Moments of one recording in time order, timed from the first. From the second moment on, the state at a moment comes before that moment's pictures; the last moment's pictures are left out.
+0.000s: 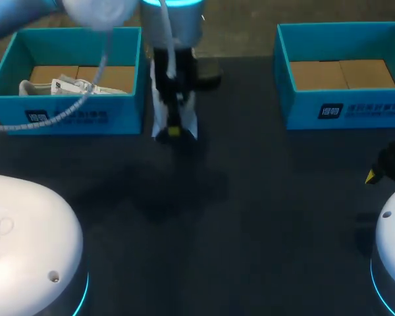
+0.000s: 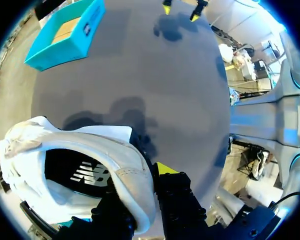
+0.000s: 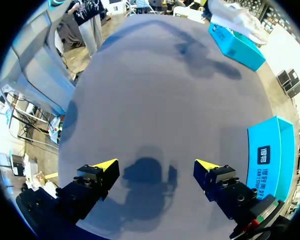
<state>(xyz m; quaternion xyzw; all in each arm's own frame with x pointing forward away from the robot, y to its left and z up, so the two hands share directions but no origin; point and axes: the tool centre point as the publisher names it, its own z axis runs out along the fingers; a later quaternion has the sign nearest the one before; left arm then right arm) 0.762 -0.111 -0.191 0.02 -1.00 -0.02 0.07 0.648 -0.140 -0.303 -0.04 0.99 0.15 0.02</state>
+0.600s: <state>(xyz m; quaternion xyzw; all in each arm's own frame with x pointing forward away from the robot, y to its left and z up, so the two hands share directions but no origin) 0.799 -0.077 -0.142 0.05 -1.00 -0.01 0.07 0.648 -0.140 -0.303 -0.04 0.99 0.15 0.02</state>
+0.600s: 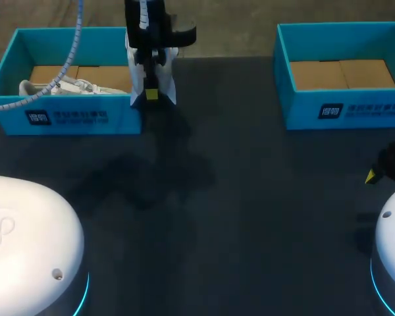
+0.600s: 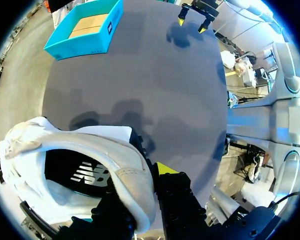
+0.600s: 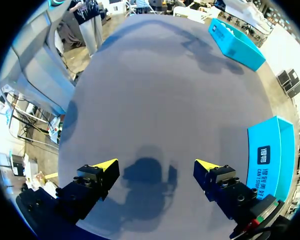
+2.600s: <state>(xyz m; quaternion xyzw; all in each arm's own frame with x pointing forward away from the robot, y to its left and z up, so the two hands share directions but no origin) 1.029 0.165 -0.128 -0.18 -0.98 -0.06 0.10 0.648 -0.140 -0.303 -0.04 0.99 0.15 0.02</state>
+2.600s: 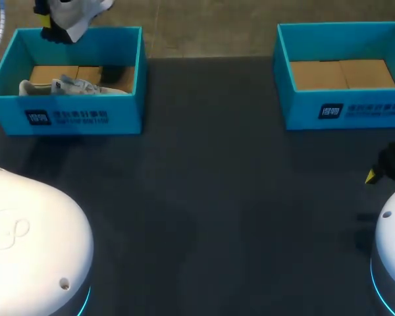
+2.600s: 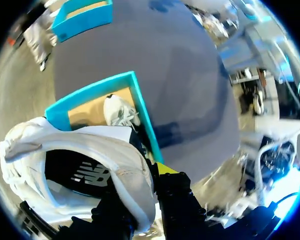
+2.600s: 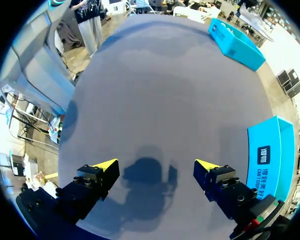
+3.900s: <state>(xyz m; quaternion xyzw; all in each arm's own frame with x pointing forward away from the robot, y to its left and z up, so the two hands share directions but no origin) 1.099 0.260 -0.149 -0.52 -0.85 -0.12 0.01 0.648 -0.140 -0.303 -0.04 0.99 0.15 0.02</state>
